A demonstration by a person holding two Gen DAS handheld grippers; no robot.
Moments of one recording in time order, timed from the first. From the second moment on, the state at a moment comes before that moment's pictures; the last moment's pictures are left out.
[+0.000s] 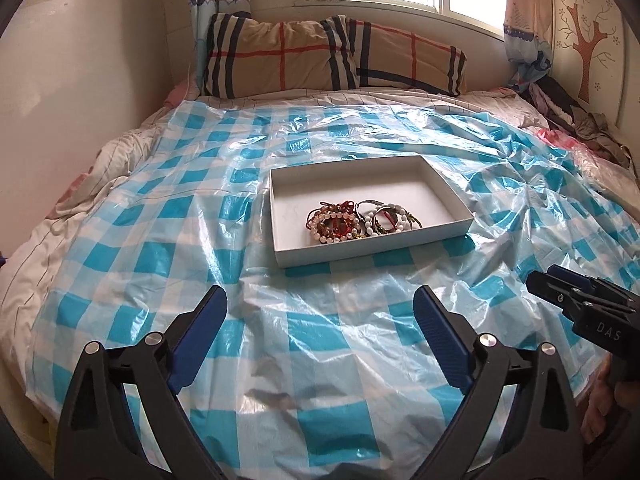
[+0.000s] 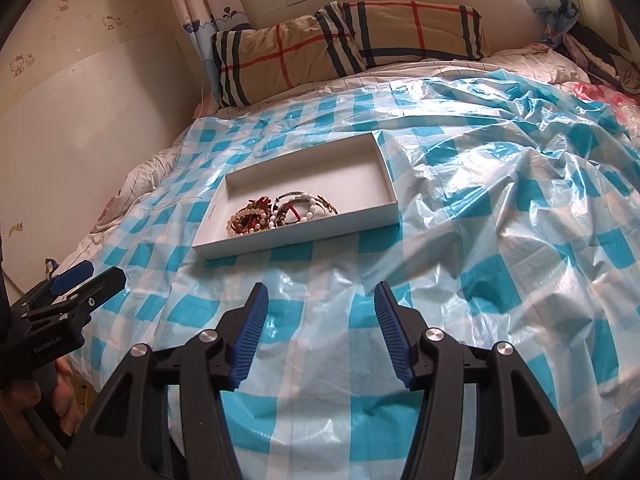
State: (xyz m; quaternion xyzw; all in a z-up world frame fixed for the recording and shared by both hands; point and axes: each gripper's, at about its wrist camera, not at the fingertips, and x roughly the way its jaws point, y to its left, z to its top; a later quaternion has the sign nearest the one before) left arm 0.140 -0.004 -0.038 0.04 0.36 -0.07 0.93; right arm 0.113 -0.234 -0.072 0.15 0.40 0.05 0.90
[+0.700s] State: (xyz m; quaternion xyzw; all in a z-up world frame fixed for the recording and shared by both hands) left arm 0.018 0.014 -0.046 0.02 0.34 -0.07 0.94; right arm -0.022 -0.205 -0.056 0.12 0.34 0.01 0.93
